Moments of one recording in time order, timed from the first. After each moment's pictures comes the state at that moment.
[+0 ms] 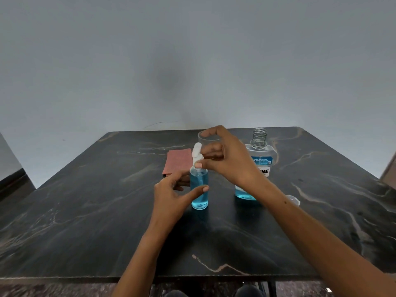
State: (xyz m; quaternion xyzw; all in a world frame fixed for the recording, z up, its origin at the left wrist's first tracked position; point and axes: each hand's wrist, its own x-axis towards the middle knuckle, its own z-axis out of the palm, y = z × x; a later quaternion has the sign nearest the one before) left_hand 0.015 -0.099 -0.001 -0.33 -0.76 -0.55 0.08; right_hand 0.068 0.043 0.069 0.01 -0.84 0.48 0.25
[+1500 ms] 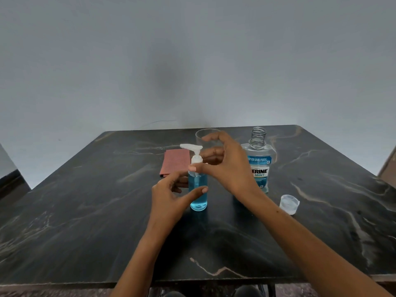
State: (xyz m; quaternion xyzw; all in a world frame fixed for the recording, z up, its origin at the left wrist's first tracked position) left_hand 0.014 -0.098 -0.004 -0.32 -0.76 -0.57 0.06; right_hand 0.071 0.035 0.055 -0.03 -0.80 0.51 0.31
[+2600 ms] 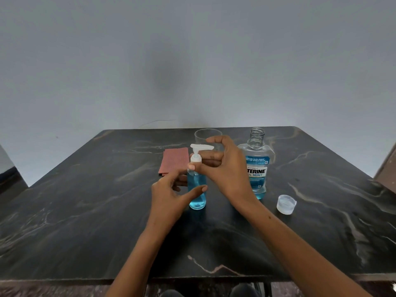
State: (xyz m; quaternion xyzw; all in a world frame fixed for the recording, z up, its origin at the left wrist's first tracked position) left_hand 0.015 -0.097 -0.002 -0.34 -0.76 -0.55 0.07; right_hand 0.073 0.029 0.046 -0.06 -0.76 0.55 0.33
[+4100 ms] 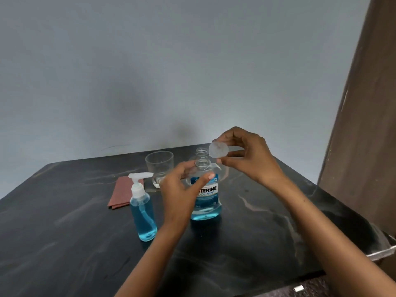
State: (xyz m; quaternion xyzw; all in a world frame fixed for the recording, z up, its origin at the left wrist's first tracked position) left_hand 0.058 0.025 0.032 -0.37 -0.66 -0.65 0.09; right_hand 0.154 0.166 0.097 -0.04 -0.84 0.38 0.38
